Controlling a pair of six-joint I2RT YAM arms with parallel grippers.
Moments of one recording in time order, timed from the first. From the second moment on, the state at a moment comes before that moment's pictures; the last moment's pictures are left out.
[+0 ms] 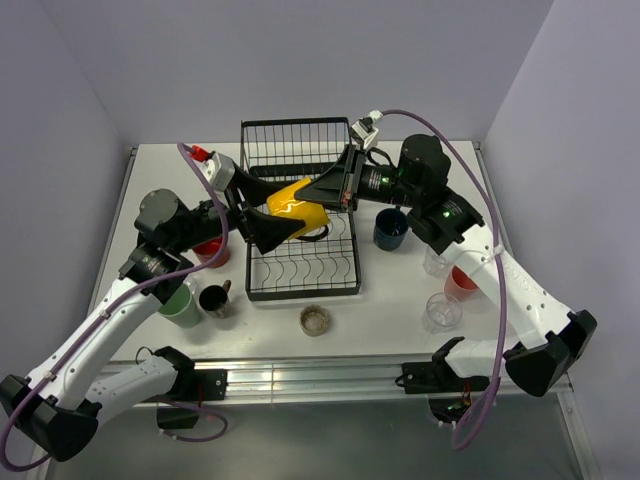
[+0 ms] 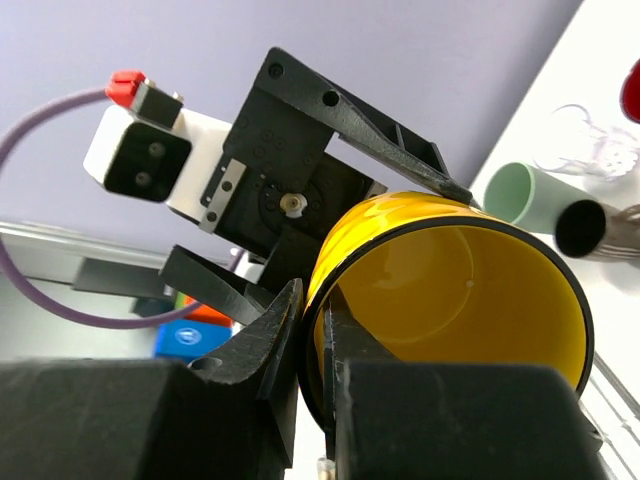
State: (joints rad) left arm -0.56 0.97 1.01 0.18 0.64 -0.36; right arm 0.62 1.25 1.40 -0.18 -0.69 1.18
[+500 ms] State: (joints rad) left arm -0.56 0.97 0.99 0.22 0.61 -0.36; right arm 0.58 1.22 1.24 0.14 -0.73 1.36
